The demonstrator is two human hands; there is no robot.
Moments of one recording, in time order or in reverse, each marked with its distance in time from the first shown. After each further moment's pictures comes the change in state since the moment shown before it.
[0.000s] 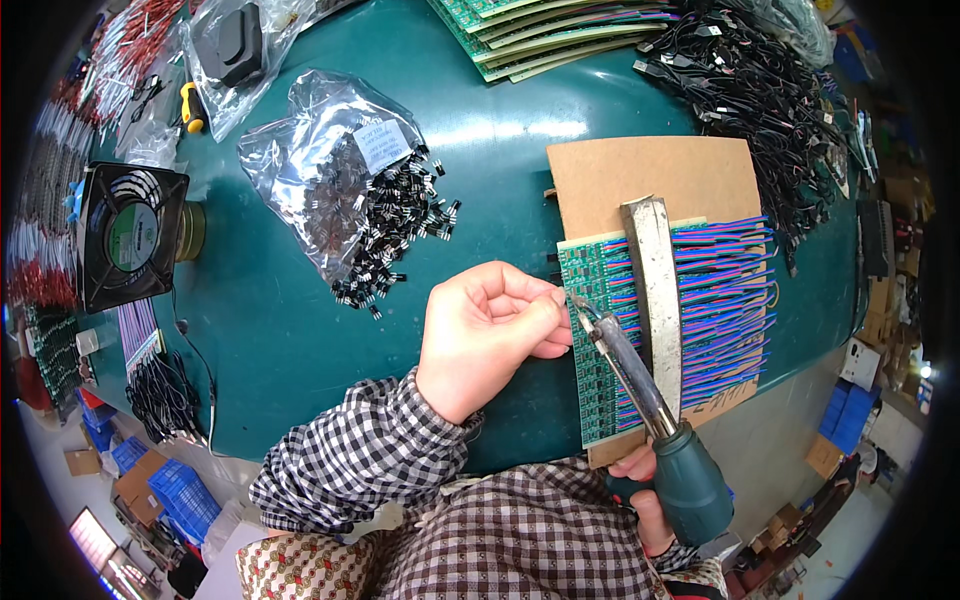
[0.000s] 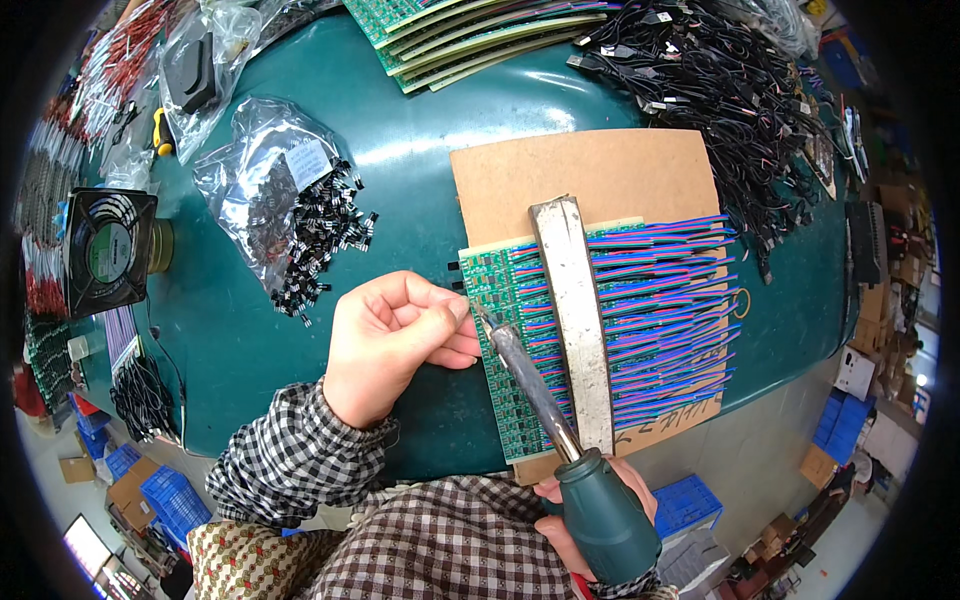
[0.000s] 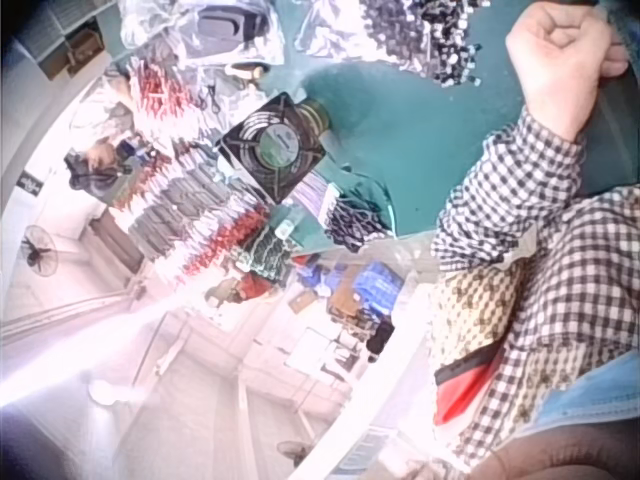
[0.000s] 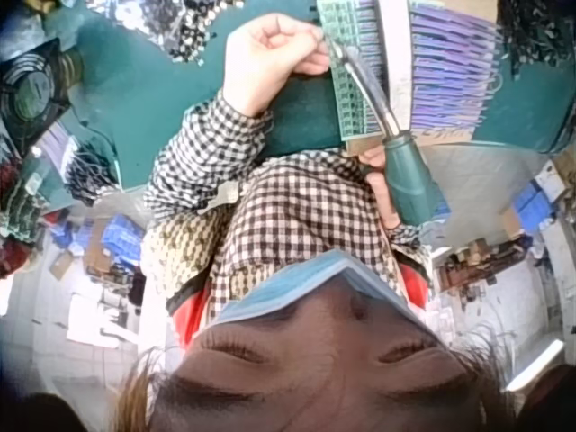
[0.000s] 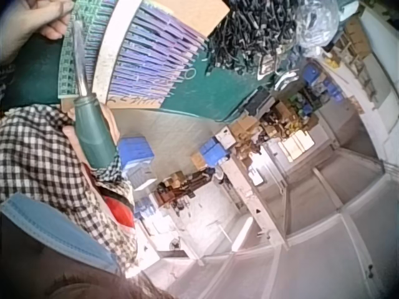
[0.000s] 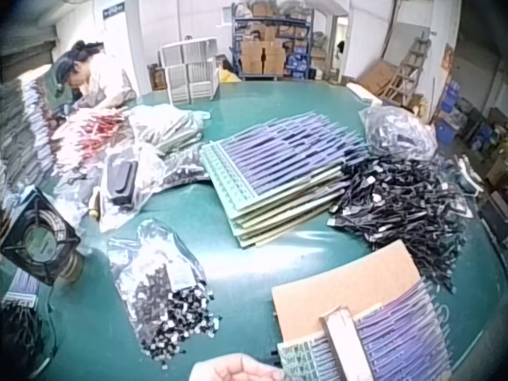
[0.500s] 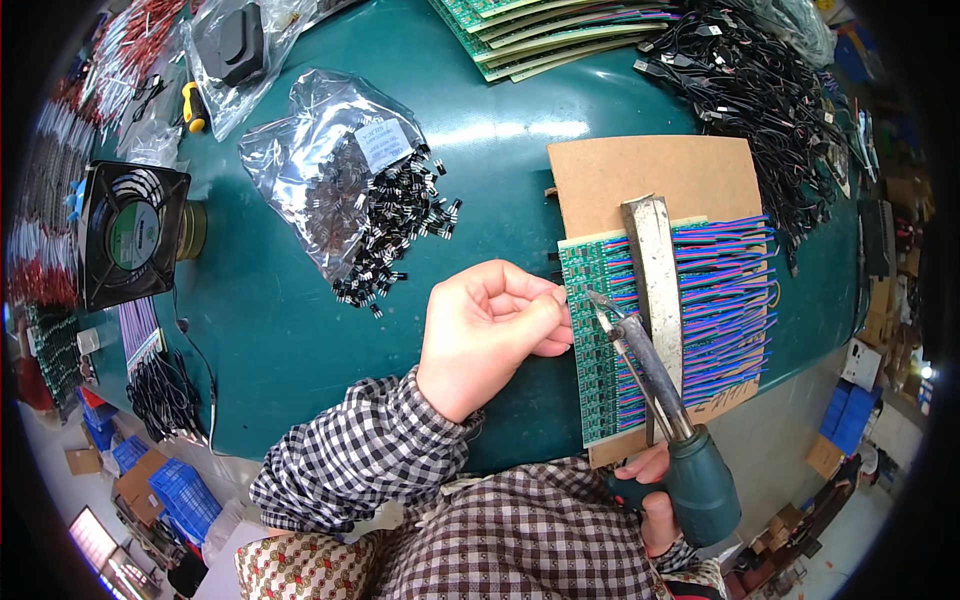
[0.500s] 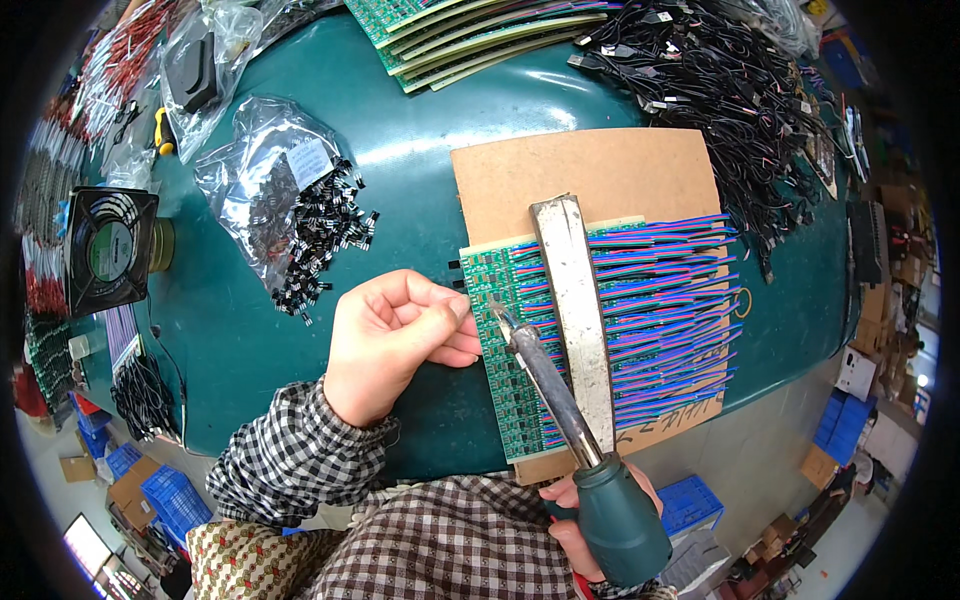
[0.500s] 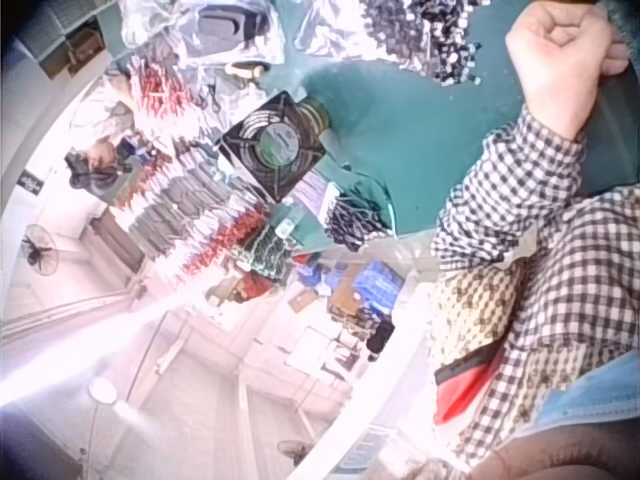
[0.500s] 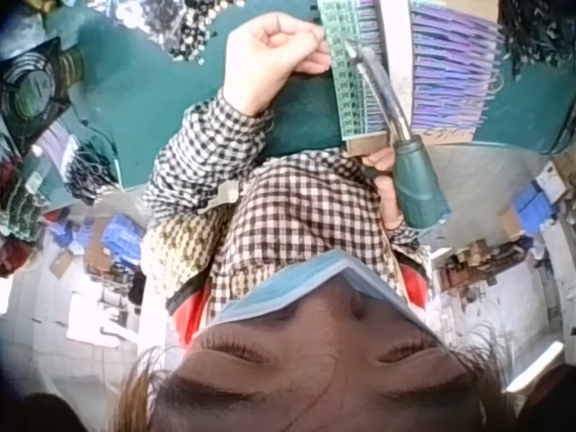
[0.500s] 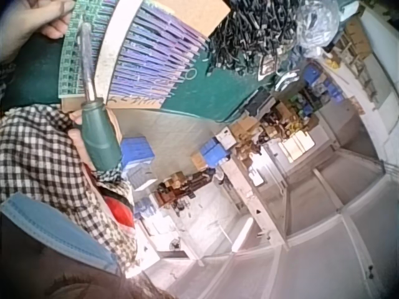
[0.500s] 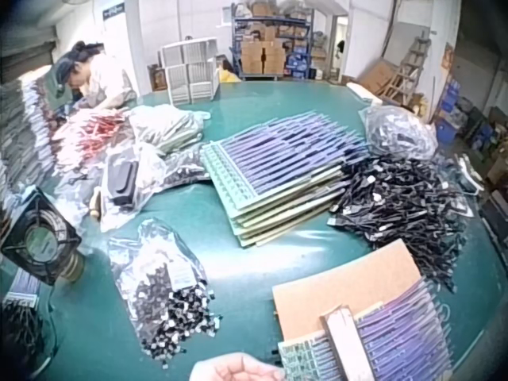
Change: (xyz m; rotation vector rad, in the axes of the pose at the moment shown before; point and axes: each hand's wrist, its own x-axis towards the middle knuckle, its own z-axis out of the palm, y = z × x) left_hand 0.000 -0.001 0.000 -0.010 0.005 0.005; right_hand -0.005 -0.001 0.005 0.229 0.025 0.080
